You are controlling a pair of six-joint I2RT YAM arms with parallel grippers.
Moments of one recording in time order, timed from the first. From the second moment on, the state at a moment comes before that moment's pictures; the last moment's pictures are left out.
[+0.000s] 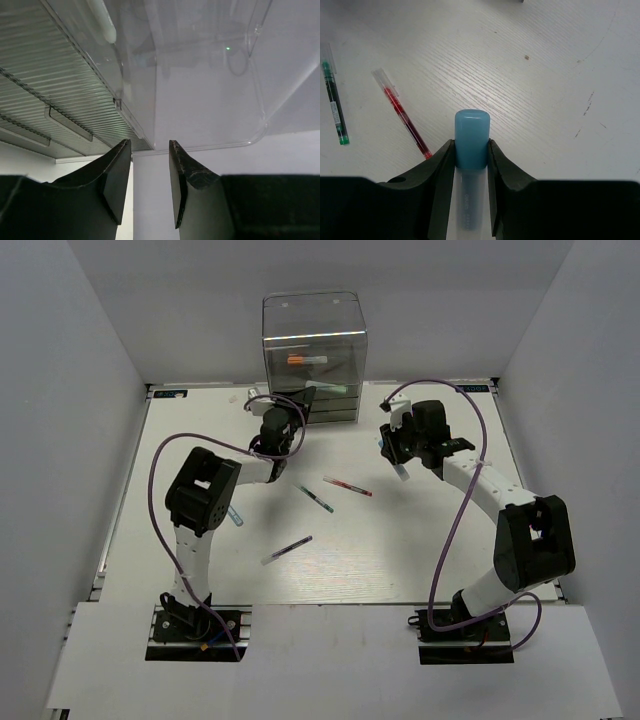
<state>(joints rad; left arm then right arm) -0.47 2.10 1.22 0.93 -0.25 -1.37 0.33 1.55 1.10 -0.21 -0.24 -0.23</state>
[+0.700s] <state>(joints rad) -0.47 2.13 1.33 0.83 -0.39 -1.29 0.33 1.55 1.10 -0.18 -0.26 -0.22</state>
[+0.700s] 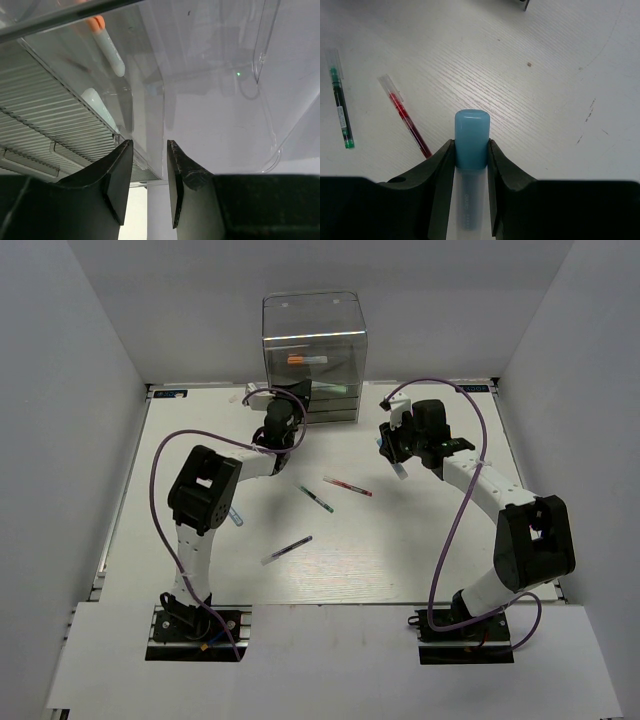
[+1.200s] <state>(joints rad) -0.47 2.14 1.30 0.91 -0.41 -1.29 0.33 1.55 1.10 -0.18 -0.26 -0.21</state>
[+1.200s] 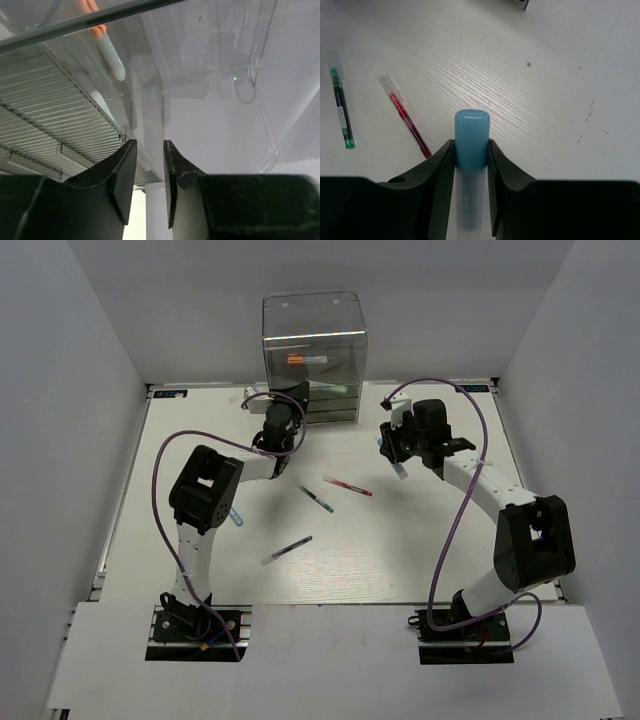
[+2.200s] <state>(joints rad) -0.47 2.19 1.34 0.88 -0.40 -1.29 0.33 1.55 1.10 -0.18 -0.27 -0.21</state>
